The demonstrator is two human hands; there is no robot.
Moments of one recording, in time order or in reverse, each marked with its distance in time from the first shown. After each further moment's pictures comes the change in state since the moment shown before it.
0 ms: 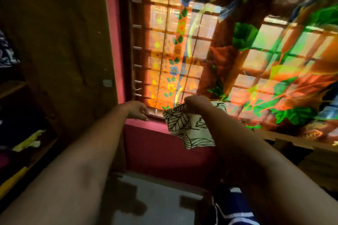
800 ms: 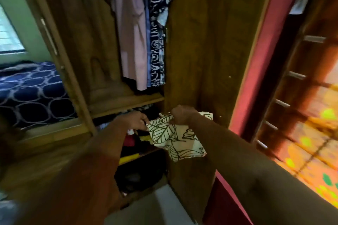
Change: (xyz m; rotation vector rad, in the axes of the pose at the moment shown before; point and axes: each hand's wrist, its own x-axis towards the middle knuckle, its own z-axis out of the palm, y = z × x) left_hand -0.167 -0.221 -0.112 -0.202 0.447 -0.868; right_hand 0.225 -0.353 -0.113 -0.012 0.133 -1.115
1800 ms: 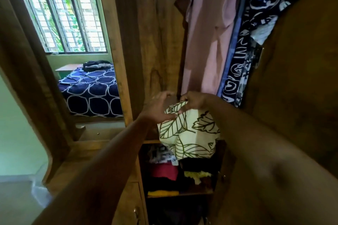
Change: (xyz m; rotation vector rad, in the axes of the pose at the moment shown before) left_hand 0.061 -0.124 -0.131 -0.076 0.724 -0.049; right_hand 0.295 -0.069 -0.108 0.475 -0.075 -0.435
